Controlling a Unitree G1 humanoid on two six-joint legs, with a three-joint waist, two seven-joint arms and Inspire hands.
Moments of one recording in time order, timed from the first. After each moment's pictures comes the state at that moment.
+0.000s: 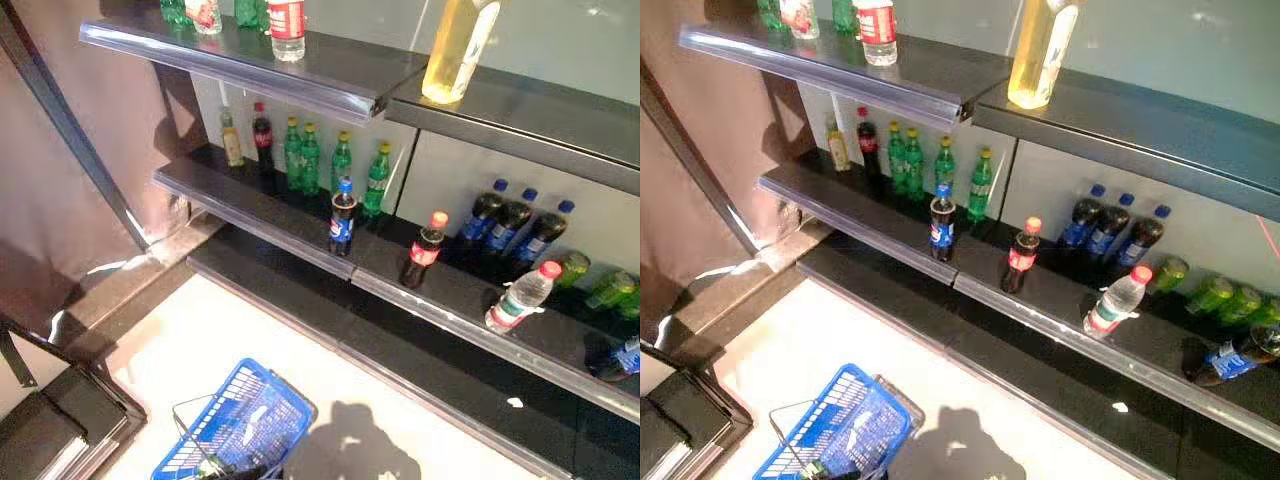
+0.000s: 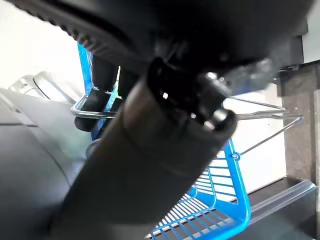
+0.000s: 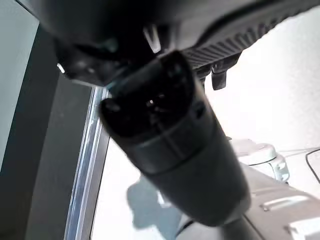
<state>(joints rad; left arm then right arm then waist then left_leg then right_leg) 0.05 0.22 -0.05 1.28 -0.56 -0.05 0.03 0.05 -0.23 0.14 1.37 0.28 0.08 -0.06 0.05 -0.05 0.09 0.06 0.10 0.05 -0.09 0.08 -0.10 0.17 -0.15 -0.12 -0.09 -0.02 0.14</state>
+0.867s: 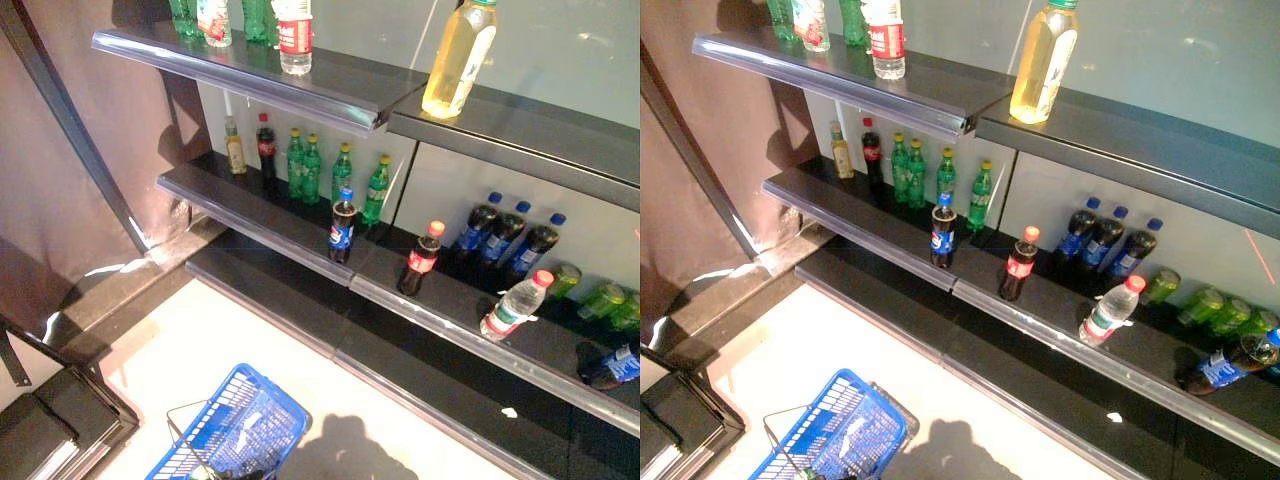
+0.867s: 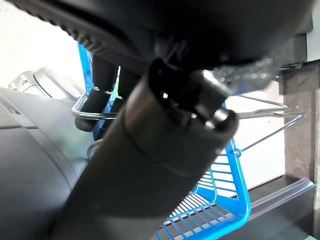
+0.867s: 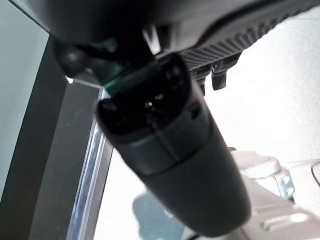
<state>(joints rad) 0.07 0.24 -0.06 1.28 -0.57 -0.05 0.01 0.07 -0.23 0.17 1.36 0.15 0.03 -0.14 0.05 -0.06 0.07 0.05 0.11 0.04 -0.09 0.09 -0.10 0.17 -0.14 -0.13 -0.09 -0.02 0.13</state>
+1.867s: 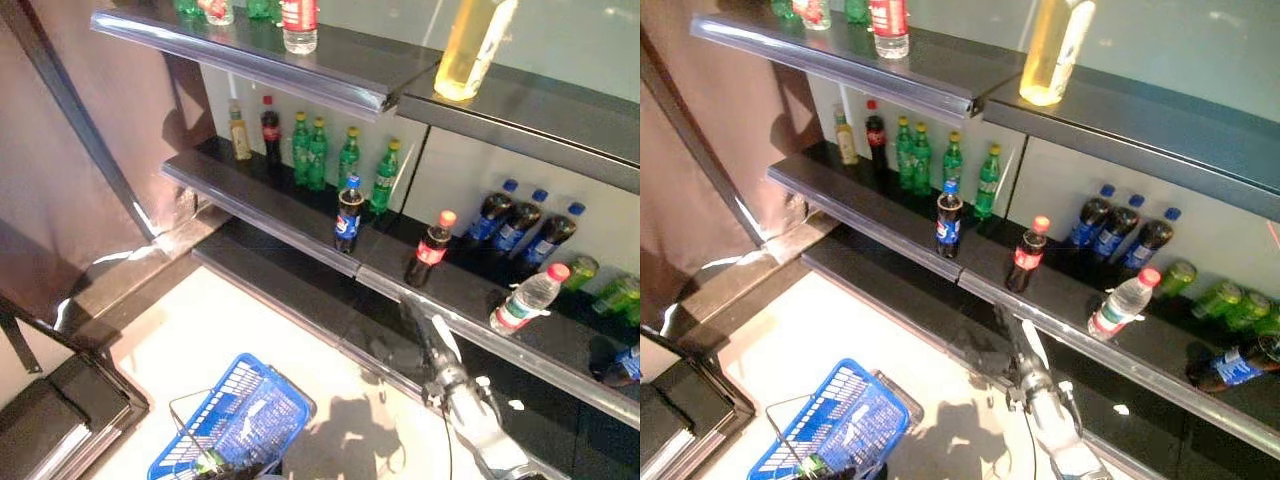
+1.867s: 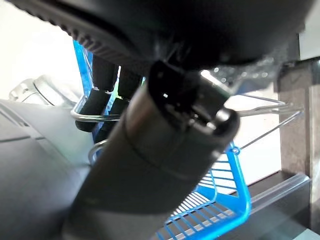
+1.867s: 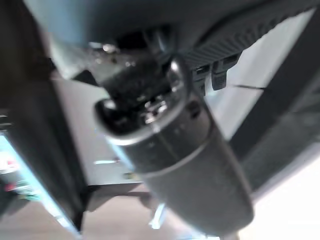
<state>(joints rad) 0.15 0.24 -0.05 1.08 -0.53 -0.01 0.03 0.06 -0.42 0.33 0.10 0.05 -0.06 -0.21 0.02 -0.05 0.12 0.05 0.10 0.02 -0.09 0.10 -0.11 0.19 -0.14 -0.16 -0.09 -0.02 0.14</state>
